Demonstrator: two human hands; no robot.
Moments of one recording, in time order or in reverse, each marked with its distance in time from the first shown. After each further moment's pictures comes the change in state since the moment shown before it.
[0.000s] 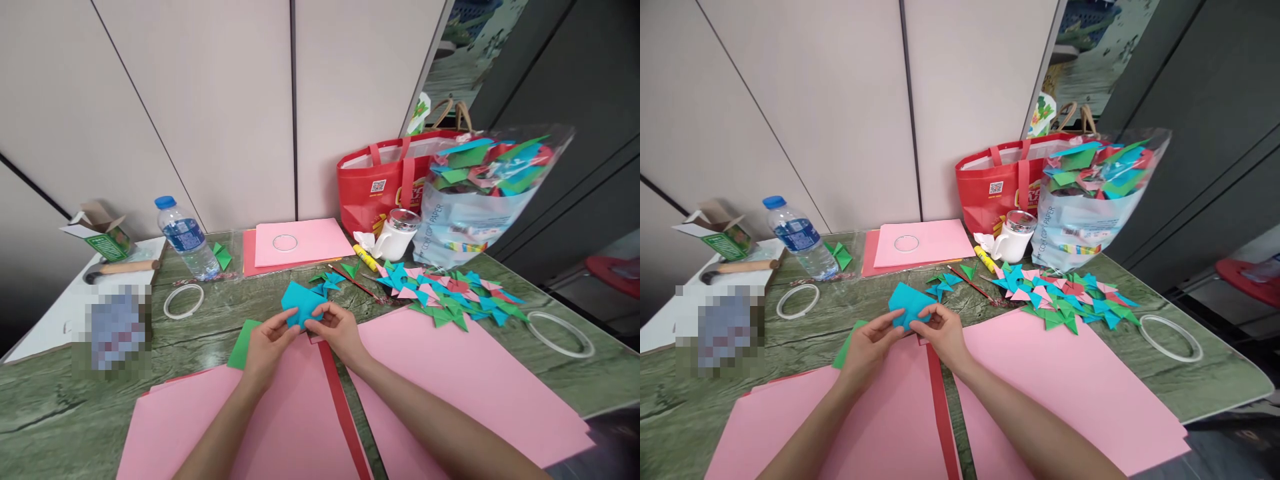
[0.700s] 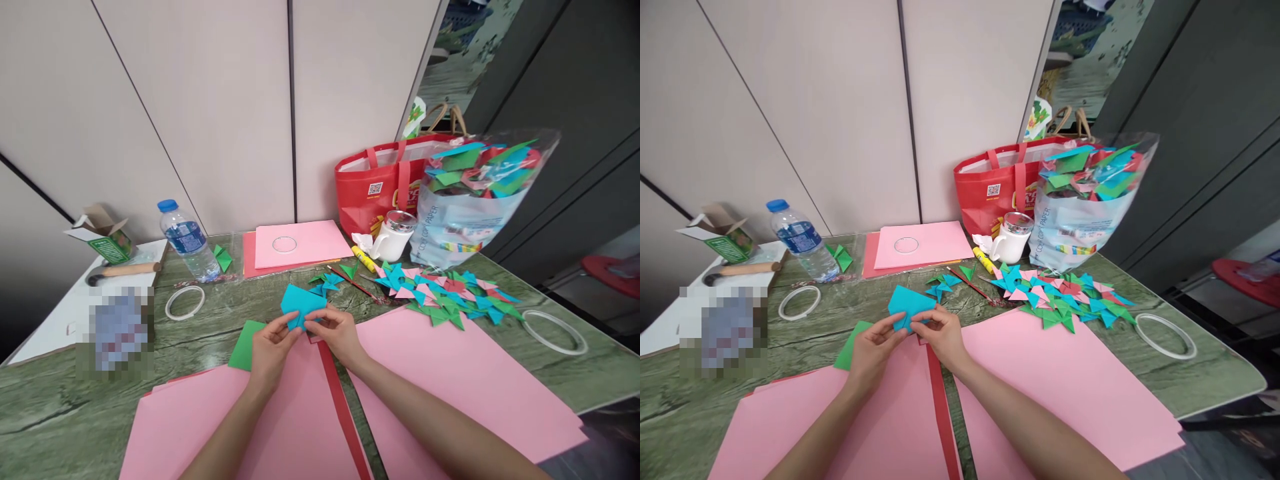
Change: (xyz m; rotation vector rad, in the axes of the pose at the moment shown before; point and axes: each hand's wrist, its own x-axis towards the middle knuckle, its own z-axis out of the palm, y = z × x) left_hand -0.004 -0.004 0.010 -0.084 0.086 0.038; right_hand -0.005 -0.006 0.002 -0.077 0.009 -0.055
